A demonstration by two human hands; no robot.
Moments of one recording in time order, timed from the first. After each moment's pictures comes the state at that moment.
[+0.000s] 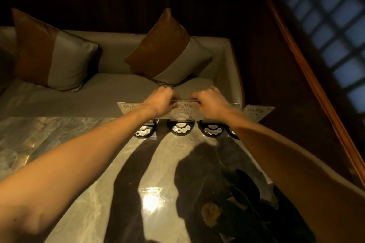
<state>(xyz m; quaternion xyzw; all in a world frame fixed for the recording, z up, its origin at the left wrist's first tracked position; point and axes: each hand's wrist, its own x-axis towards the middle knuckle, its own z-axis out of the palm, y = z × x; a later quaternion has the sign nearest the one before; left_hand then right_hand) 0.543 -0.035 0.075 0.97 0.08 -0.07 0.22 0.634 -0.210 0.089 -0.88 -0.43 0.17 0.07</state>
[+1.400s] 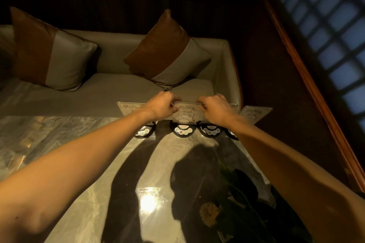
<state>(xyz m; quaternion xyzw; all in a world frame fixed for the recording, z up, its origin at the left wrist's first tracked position) 0.538 -0.040 0.071 0.95 0.07 -0.09 0.28 0.632 -0.234 0.081 -0.90 -0.38 0.18 0.08</state>
